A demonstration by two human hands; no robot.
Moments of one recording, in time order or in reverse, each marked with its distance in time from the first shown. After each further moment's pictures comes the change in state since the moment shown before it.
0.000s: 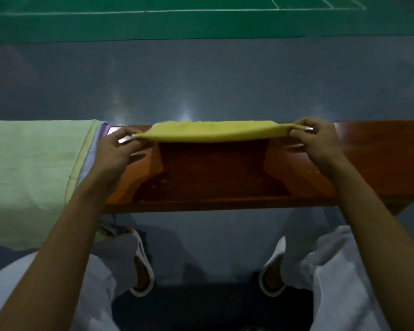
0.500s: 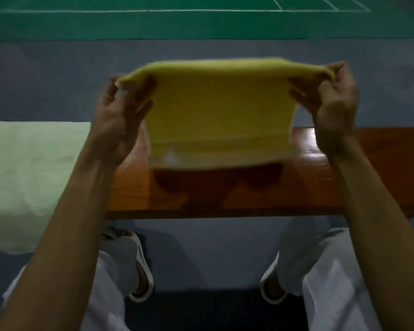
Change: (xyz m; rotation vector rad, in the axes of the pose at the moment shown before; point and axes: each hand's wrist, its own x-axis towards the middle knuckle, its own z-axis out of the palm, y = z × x) left_hand 0.036 0.053 0.012 -0.438 -0.188 0.212; right_hand 0.034 -0.055 0.015 0.414 0.081 -0.328
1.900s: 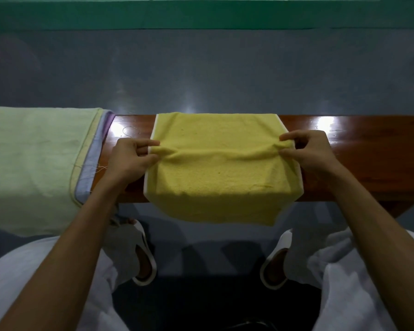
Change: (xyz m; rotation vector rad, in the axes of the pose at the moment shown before) left_hand -0.062 -0.066 -0.040 0.929 0.112 -0.273; right_hand -0.064 0.068 -0.037 -0.546 -0.234 0.369
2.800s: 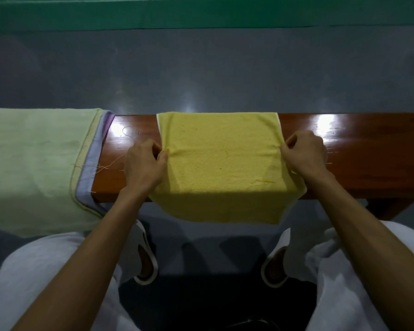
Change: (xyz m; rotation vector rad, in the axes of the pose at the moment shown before) left_hand -0.007 0.008 0.043 0.364 0.227 0.061; right_hand 0.004 0.001 0.027 -0.561 0.280 0.112
